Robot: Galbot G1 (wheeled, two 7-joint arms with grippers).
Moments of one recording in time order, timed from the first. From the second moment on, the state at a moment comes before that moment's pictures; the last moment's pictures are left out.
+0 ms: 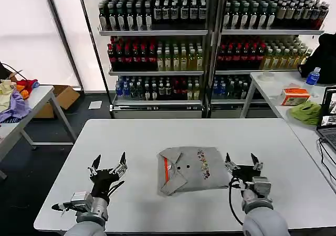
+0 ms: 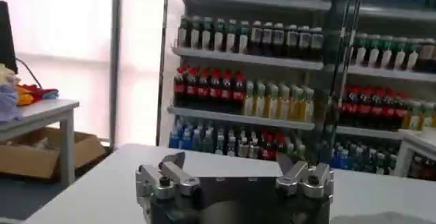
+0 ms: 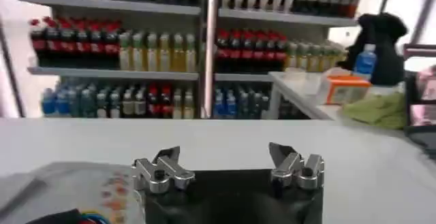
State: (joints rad) left arm 1.45 -1.42 -0.47 -2.18 -0.25 0.33 -0.20; right arm -1.35 1.19 0.42 2.18 0.37 -0.53 0.45
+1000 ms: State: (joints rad) left arm 1.46 -1.41 -0.48 -2.19 -0.23 0.31 -0.19; right arm -1.46 1.19 0.57 2.20 0.37 -0.52 0.43
